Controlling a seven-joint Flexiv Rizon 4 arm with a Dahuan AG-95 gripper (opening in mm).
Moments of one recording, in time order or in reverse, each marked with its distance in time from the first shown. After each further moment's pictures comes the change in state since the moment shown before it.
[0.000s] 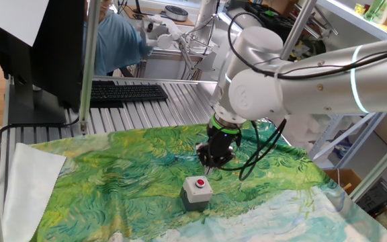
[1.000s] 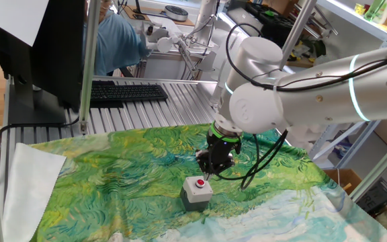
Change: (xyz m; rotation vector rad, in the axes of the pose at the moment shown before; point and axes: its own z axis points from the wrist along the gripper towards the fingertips) arm 0.006 -0.005 0.021 -0.006 -0.006 -0.005
